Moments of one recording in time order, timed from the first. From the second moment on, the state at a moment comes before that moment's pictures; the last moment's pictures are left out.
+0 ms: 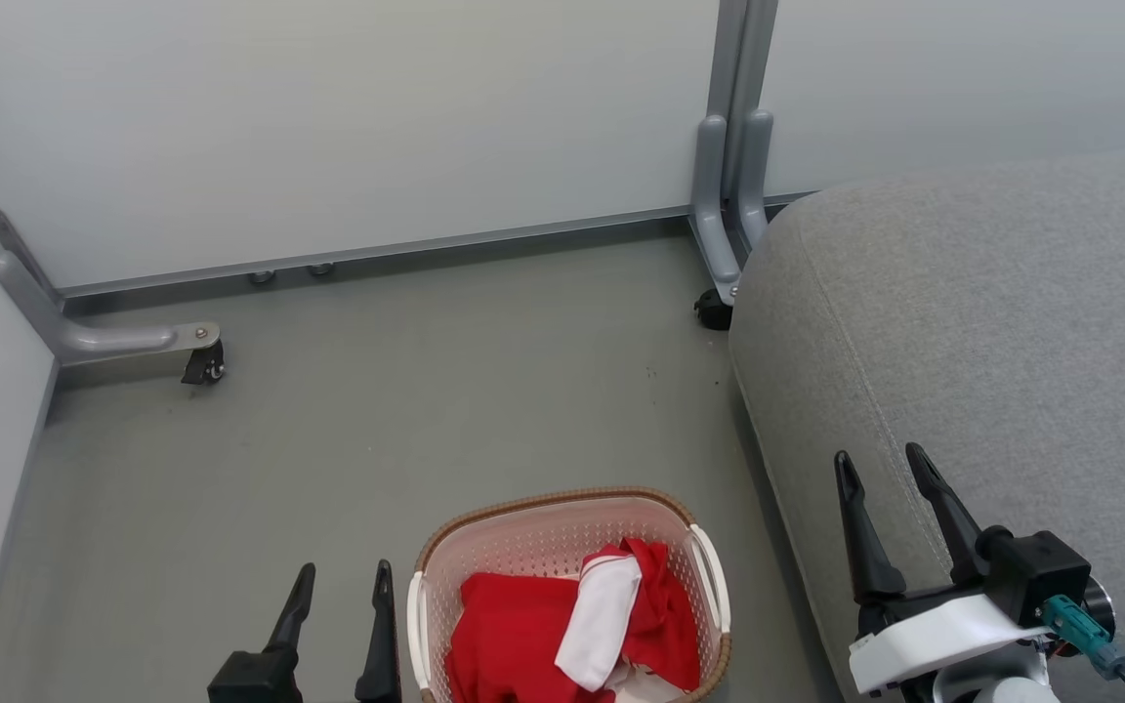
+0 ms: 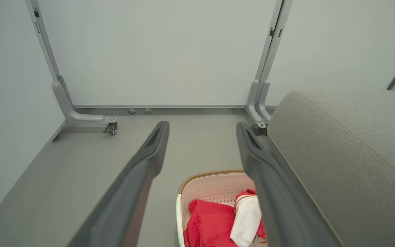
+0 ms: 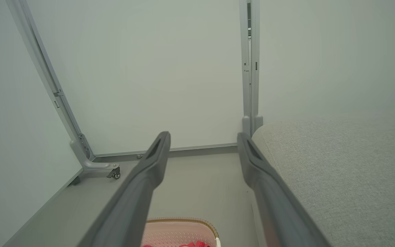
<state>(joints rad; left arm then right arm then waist) 0.11 0.05 -0.19 0.21 -0.23 0.00 -0.26 0.04 -0.05 0.08 0.11 0.18 0.13 -0.26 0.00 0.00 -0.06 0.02</state>
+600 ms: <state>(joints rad) 0.03 0.05 -0.25 0.36 -0.16 0.03 -0.26 0.02 -0.05 0.09 0.09 0.17 0.13 -0.26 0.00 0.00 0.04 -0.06</state>
